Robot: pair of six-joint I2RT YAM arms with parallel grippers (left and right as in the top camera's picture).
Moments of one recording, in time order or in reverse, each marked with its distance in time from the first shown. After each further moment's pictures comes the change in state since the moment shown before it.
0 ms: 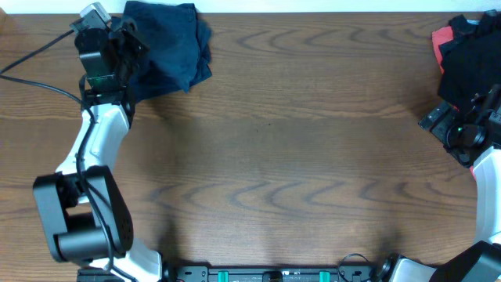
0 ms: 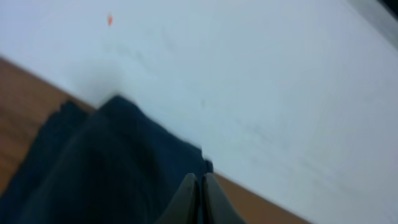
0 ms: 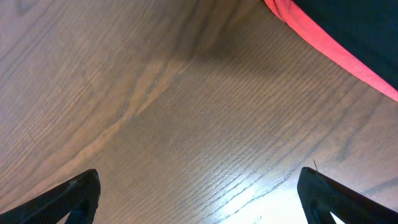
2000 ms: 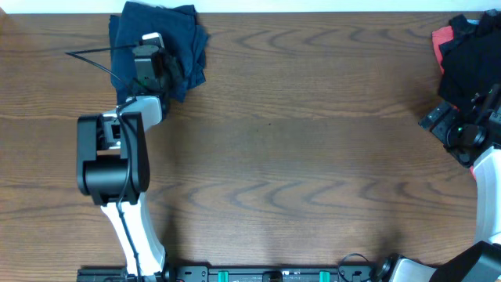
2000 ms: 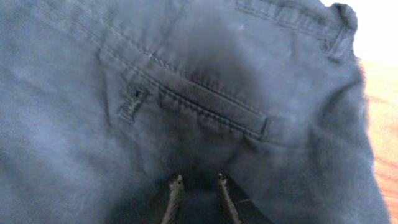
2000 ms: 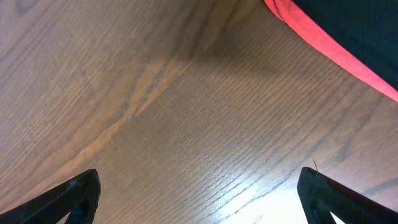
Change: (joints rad) left arm -0.111 0.339 0.064 -0.066 -0.169 0.368; right arm 0.000 0.000 0.000 0.000 0.000 0.000
